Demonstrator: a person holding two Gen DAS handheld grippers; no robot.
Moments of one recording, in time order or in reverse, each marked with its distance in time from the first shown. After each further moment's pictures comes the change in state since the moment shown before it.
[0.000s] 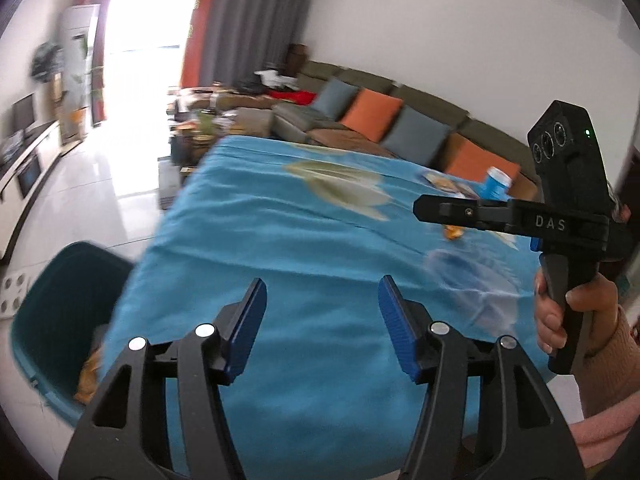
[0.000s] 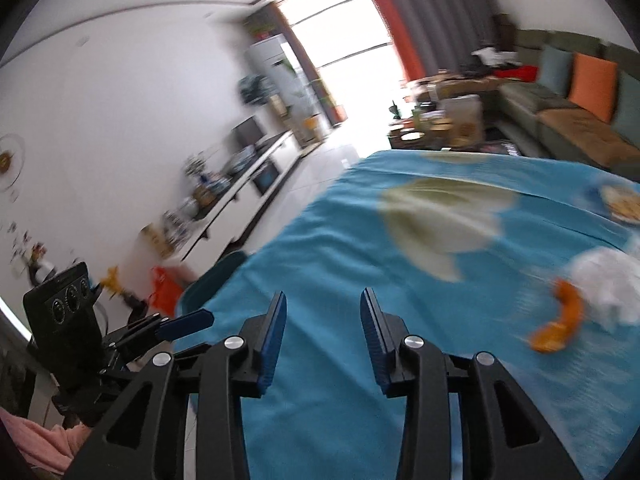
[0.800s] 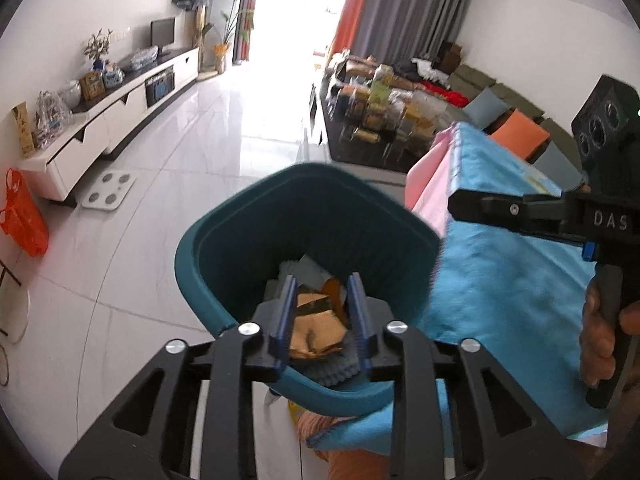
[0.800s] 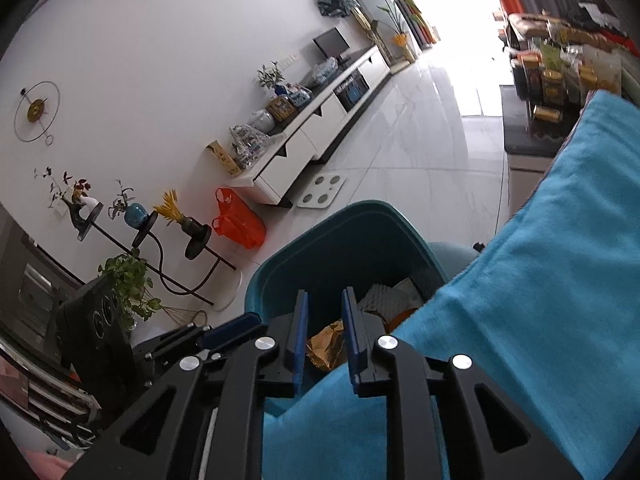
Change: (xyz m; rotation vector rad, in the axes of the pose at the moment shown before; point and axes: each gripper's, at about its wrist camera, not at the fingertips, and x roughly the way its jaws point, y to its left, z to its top) left arm -0.060 0.193 -0.054 -0.355 0.047 0.414; right arm 0.207 0.164 0.015 -0.133 0.333 0.299
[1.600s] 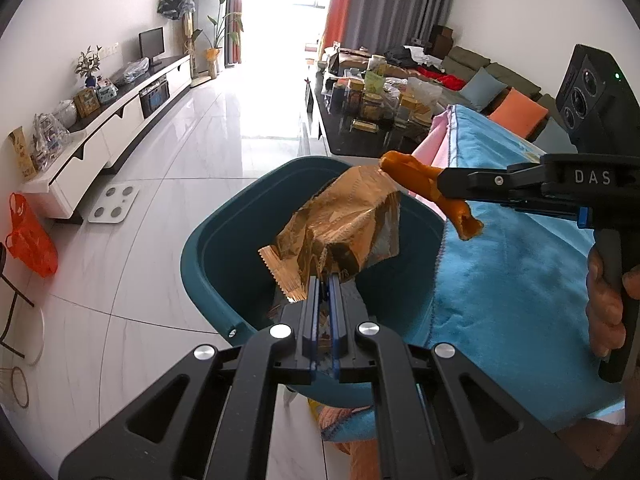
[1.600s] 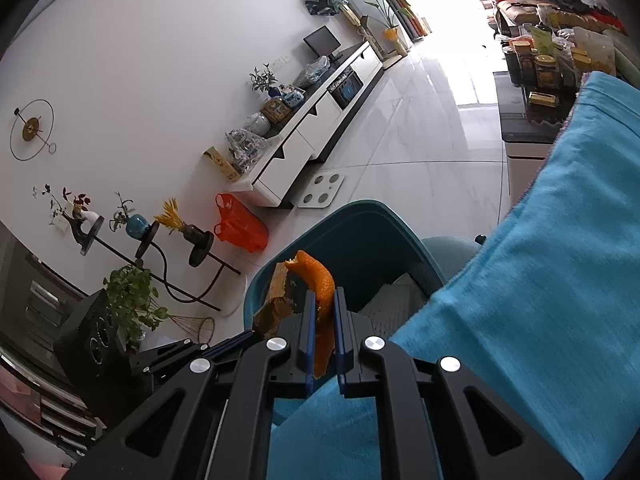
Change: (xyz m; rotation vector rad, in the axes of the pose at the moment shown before) left arm 0.006 -0.005 0.001 0.079 0.041 0.042; right arm 0.012 -0.014 0.005 0.062 0.018 0.014
